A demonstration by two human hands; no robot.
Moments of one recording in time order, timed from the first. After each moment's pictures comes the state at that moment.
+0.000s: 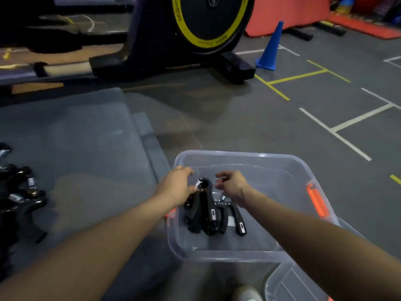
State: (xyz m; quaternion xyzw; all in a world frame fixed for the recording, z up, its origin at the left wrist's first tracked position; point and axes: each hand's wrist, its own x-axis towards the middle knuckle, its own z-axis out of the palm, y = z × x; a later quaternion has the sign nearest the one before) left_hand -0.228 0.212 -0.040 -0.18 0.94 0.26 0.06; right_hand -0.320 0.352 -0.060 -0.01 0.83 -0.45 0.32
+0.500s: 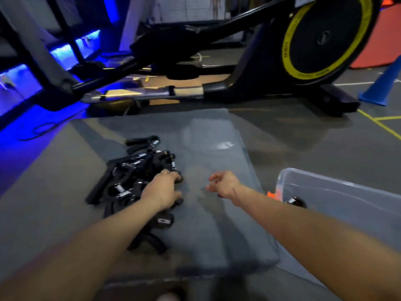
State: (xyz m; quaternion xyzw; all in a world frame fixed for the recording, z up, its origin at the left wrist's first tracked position) left_hand 0.023 0.049 0.035 -0.40 0.90 0.17 0.04; right_hand -0.138 0.138 -0.006 -0.27 0.79 -0.38 0.39
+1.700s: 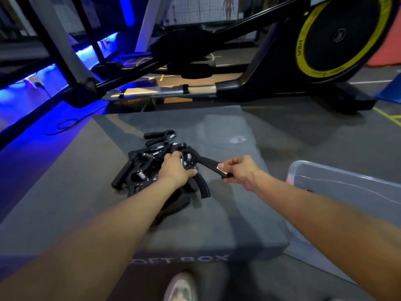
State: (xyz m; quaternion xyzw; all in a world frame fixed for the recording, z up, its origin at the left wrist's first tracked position) left_hand 0.037 0.066 0.063 -0.50 0.81 0.29 -0.10; right_hand -0.116 0.157 0.029 -0.20 0.71 -0.54 0.41
